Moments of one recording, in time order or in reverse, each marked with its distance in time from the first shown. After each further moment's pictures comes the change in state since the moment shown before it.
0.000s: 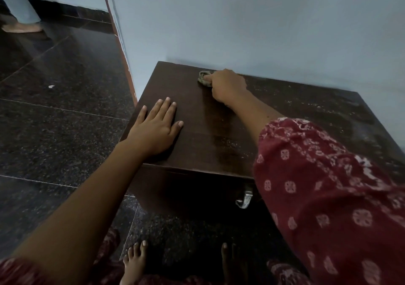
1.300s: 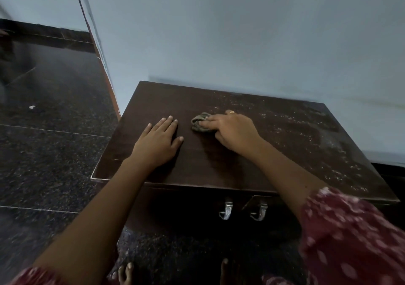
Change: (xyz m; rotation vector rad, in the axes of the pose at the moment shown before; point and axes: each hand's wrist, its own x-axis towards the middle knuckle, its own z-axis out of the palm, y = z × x) left_hand 0.011 0.040 0.001 -0.071 0.064 0.089; right_hand -0.093 0.048 0.004 0.011 0.063 -0.192
